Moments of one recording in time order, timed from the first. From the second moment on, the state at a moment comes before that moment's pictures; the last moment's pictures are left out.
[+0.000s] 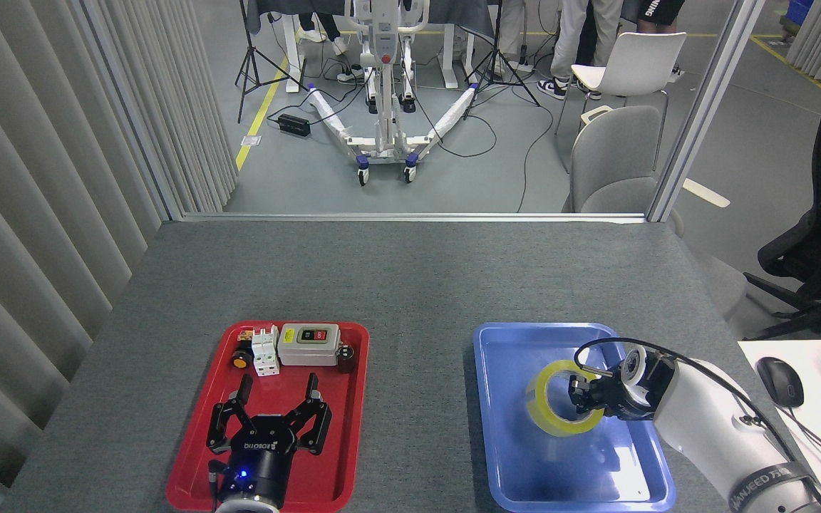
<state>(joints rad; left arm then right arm) -0.04 -0.11 -0.02 -1.43 -1.53 -0.02 0.23 -0.73 -0.36 0.72 -0.77 0.44 0.33 0.92</state>
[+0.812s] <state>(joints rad) -0.01 -0.11 -0.02 -1.44 -1.53 -0.03 0.26 -0.73 -0.33 0.72 -0.78 0.45 0.33 0.91</state>
